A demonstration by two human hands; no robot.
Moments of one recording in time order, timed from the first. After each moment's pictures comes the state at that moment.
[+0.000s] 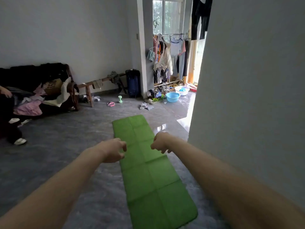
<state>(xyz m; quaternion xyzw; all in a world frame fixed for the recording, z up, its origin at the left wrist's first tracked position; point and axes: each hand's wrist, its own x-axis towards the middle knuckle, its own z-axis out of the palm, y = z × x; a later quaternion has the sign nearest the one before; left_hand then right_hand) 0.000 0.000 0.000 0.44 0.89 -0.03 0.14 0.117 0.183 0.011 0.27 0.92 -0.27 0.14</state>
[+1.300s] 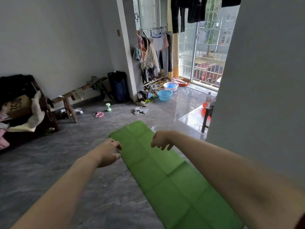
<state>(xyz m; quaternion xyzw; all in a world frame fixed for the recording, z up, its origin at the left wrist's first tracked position) -0.446 -0.079 -0.006 0.49 0.86 0.02 0.17 -0.304 0.108 -0.008 0.34 0.86 -0.34 0.17</state>
